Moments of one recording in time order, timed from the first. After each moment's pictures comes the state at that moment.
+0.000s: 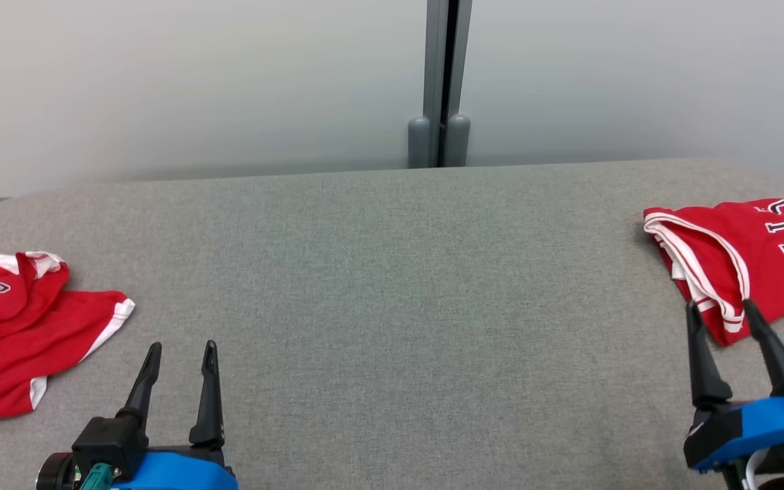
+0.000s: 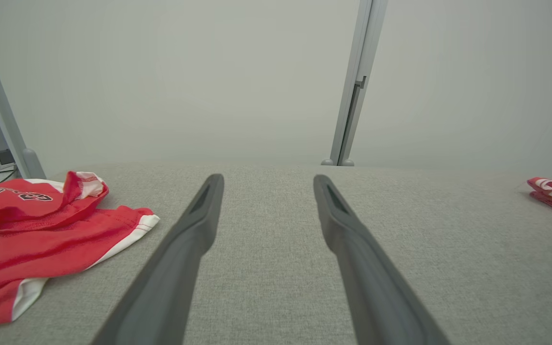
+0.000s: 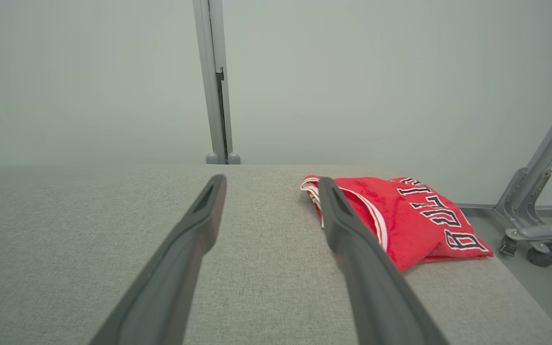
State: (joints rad) left arm -0.01 0.25 -0.25 0.20 -0.37 0.06 -0.26; right arm -0.04 -0.07 -0.18 0.02 0.08 0.13 0.00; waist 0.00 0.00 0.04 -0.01
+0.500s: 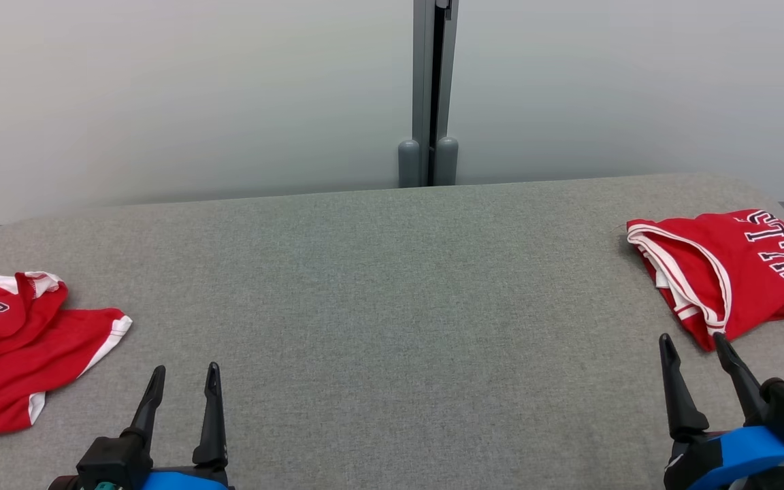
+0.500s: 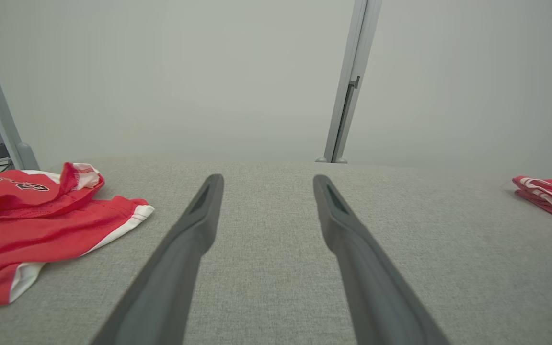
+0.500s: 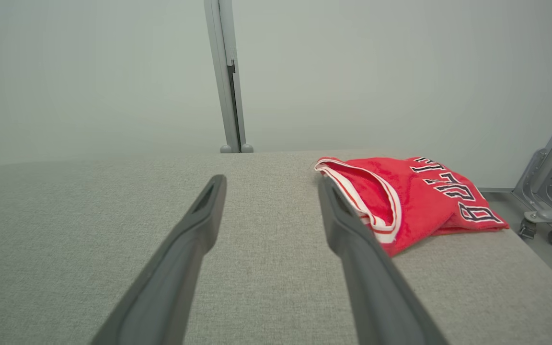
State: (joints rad) left arm 0.04 0.23 -0.24 0.20 -0.38 0.06 -0.26; right arm 0.05 -0.05 -0.13 0.02 0.12 0.13 -0.01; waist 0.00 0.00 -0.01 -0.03
